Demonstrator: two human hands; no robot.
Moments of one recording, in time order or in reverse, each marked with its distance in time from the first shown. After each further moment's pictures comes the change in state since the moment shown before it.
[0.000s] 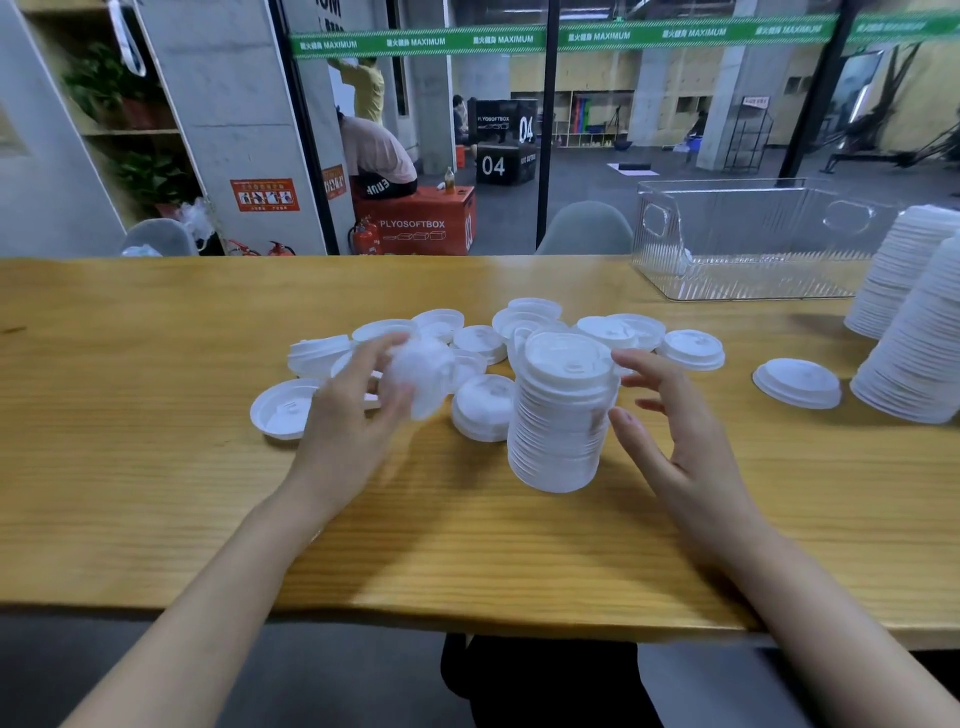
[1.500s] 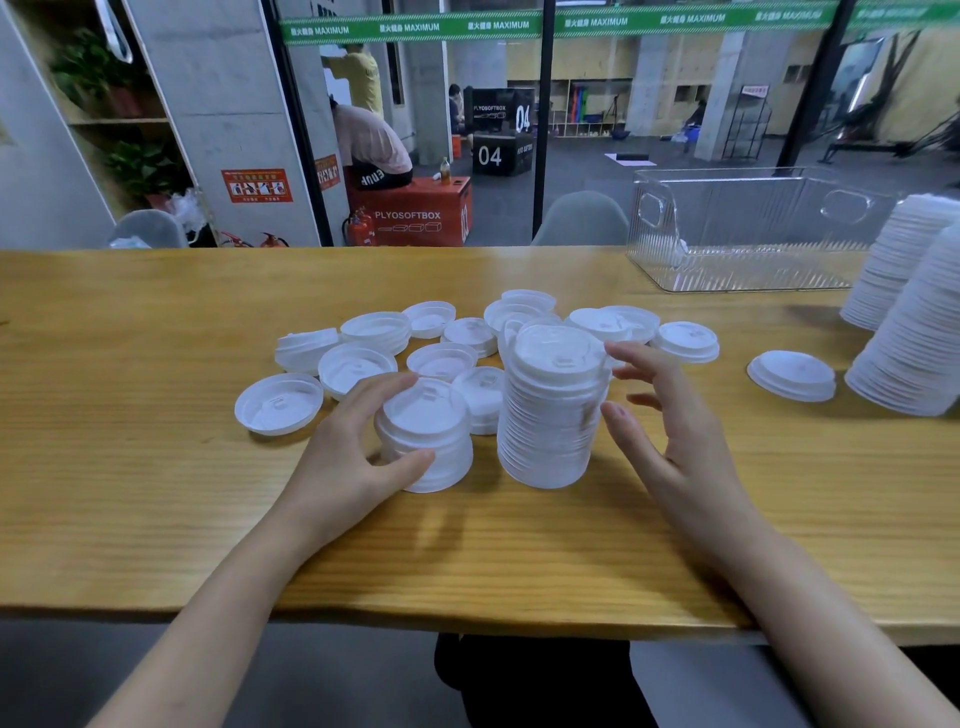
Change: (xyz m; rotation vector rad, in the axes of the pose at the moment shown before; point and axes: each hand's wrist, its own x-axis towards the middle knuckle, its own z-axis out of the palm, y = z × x) left_hand -0.025 0.012 0.002 -0.120 -0.205 -0.218; right_hand 0.000 0.000 -0.001 -0.005 0.005 0.013
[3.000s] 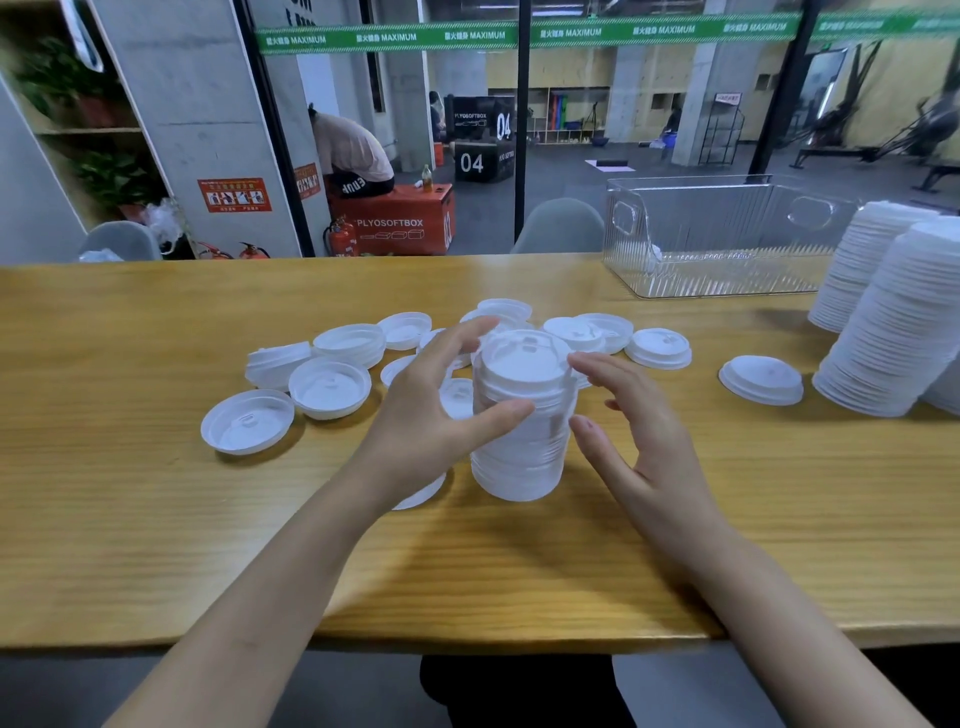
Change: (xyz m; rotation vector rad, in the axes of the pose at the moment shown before) left_hand 0.044 0.057 0.048 -0.047 -0.092 0.120; right_hand 0.000 0.000 -0.002 -0.049 -0.003 -0.013
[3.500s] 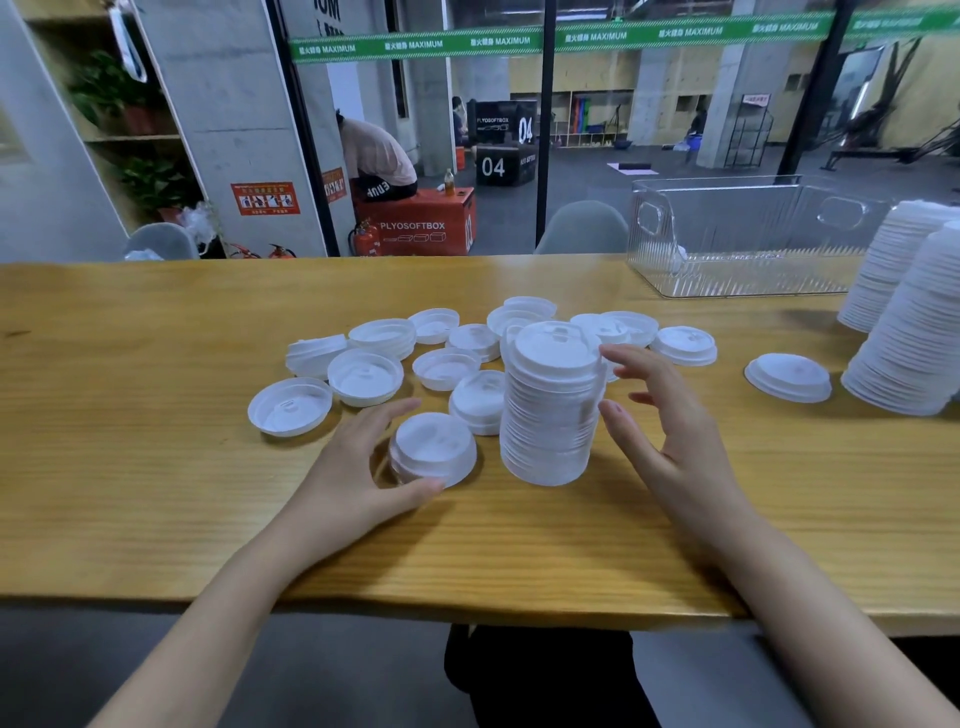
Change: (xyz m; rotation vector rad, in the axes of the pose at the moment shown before) left_hand -0.064 -0.057 -0.050 0.243 -0.024 -0.171; right_hand 0.001 0.003 0.001 0.028 0.010 -0.022
